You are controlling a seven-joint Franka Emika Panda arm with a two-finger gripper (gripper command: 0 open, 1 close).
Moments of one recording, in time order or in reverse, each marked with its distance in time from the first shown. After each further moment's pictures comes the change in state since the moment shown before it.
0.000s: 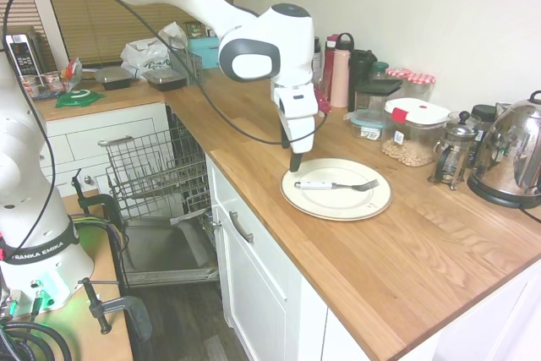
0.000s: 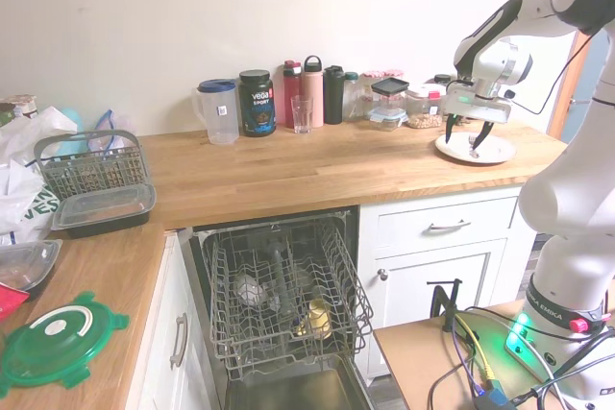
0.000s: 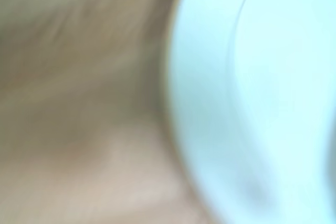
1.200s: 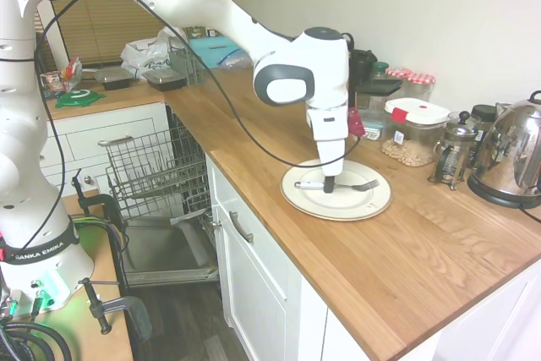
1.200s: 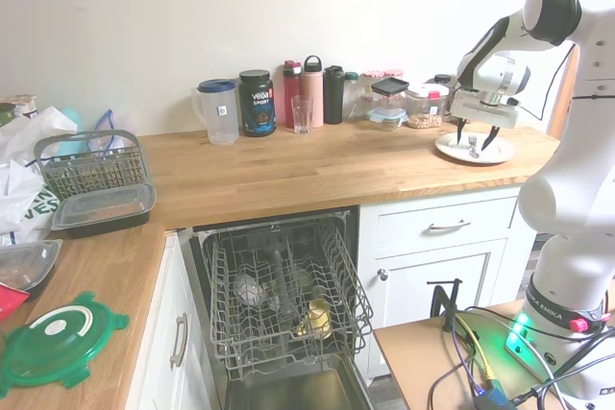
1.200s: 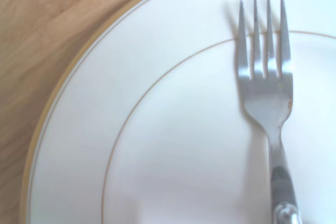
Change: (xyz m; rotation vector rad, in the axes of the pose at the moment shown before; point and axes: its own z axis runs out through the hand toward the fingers) arm 0.068 -0.010 0.029 0.004 0.106 0.206
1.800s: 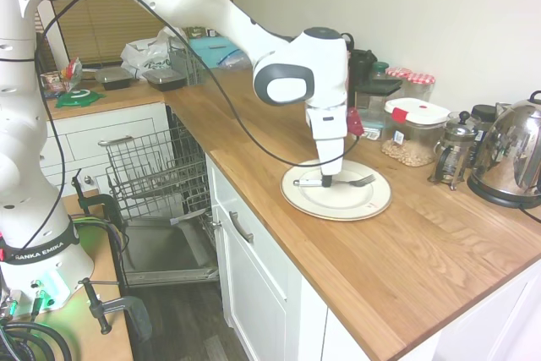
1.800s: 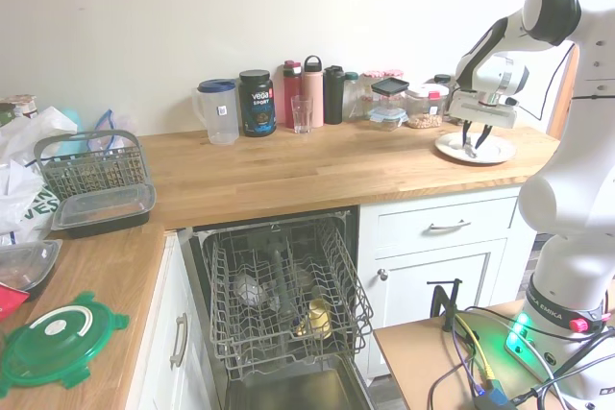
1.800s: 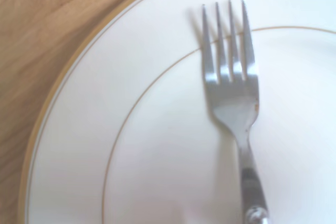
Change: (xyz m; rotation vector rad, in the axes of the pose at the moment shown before) arm -0.002 -0.001 0.003 -0.013 0.005 -0.004
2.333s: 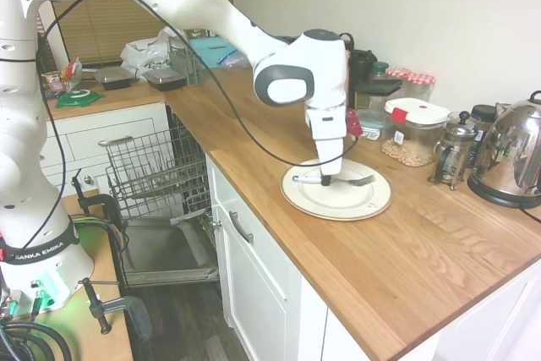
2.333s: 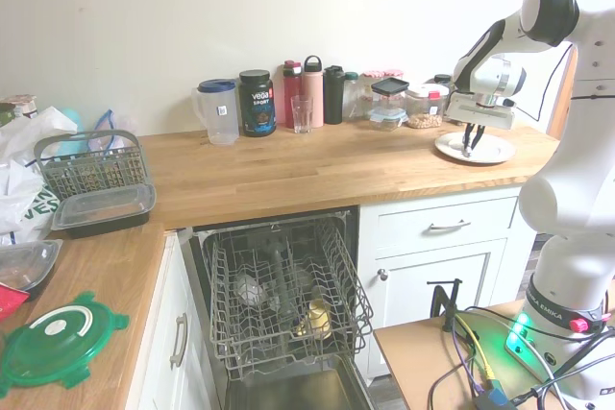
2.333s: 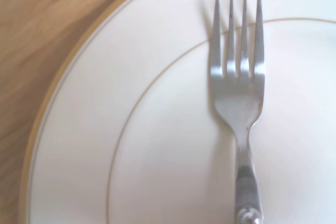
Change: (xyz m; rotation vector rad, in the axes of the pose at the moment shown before) arm -0.005 -0.004 0.003 0.000 0.009 -0.009
